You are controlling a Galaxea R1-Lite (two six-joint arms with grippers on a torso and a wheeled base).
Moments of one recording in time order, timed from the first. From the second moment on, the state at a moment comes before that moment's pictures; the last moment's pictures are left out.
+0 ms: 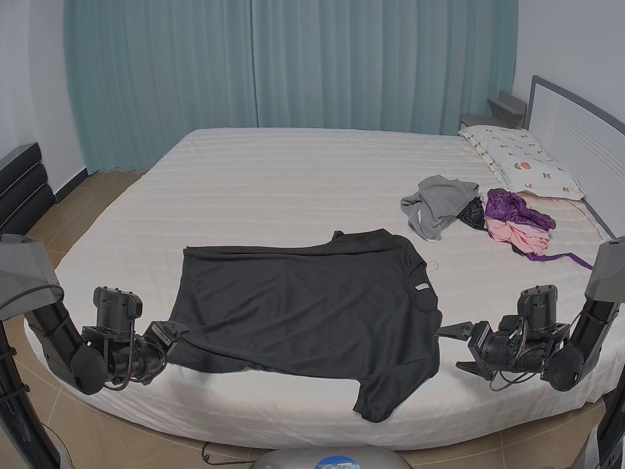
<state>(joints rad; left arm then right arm) -0.13 2.01 -0.38 -0.84 -0.03 -1.03 0.21 2.07 -0.31 -1.08 0.34 0.98</state>
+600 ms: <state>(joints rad) -0.11 2.17 -0.33 -1.05 0.00 -0.88 0.22 2.10 -0.29 -1.13 0.34 0.98</state>
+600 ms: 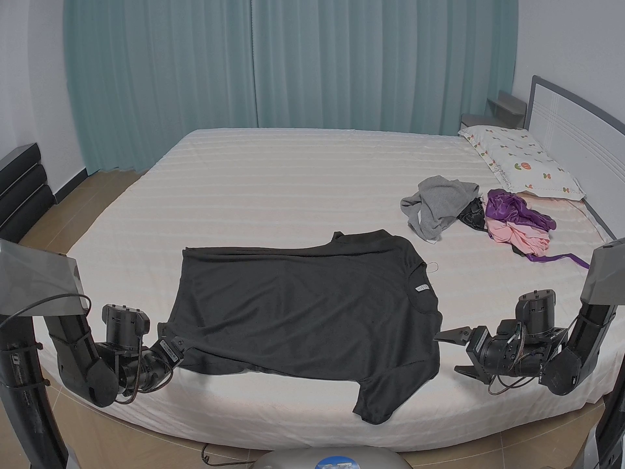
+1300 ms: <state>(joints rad) -0.05 2.28 -0.38 -1.09 0.01 -0.80 0.22 2.11 -0.30 -1.13 0.35 0.98</state>
